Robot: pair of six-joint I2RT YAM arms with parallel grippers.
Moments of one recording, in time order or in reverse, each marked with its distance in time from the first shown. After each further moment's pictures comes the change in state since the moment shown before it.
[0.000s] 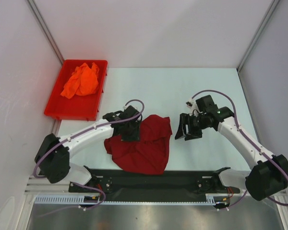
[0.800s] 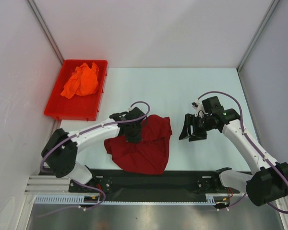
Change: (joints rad) left arm -0.033 0.122 0.031 0.055 0.010 -0.013; right arm -0.081 -0.074 -0.020 -0.063 -0.011 -0.021
